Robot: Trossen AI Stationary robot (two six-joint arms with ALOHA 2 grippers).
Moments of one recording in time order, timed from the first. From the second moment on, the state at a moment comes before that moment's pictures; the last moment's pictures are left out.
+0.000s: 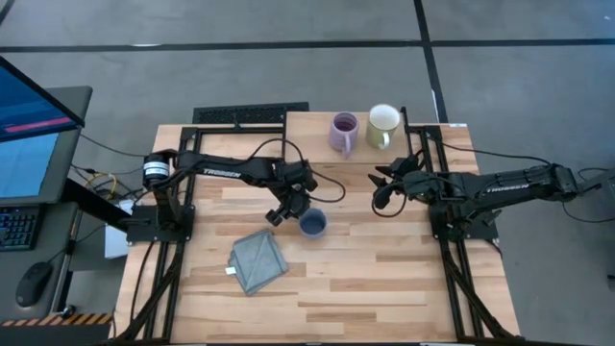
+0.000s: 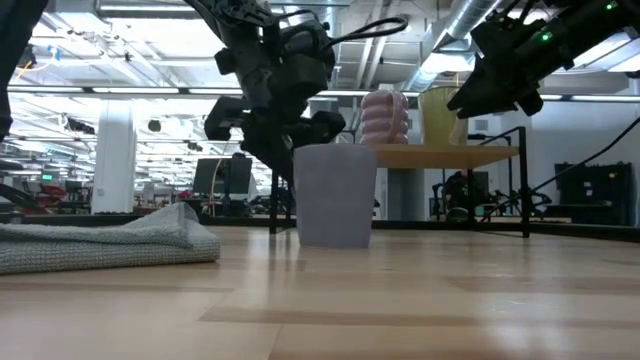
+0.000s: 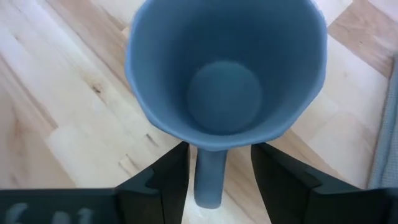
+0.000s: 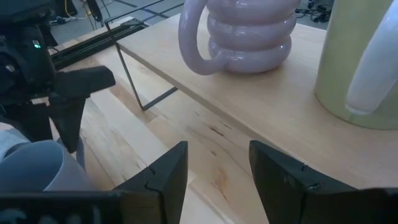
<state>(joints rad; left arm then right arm) 0.17 1.83 1.27 -0.55 0.34 0.91 0.03 0.83 0.53 -0.25 0.60 0.44</state>
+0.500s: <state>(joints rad) 0.17 1.84 1.27 -0.52 0.36 0.90 0.03 0.83 0.53 -0.25 0.60 0.44</state>
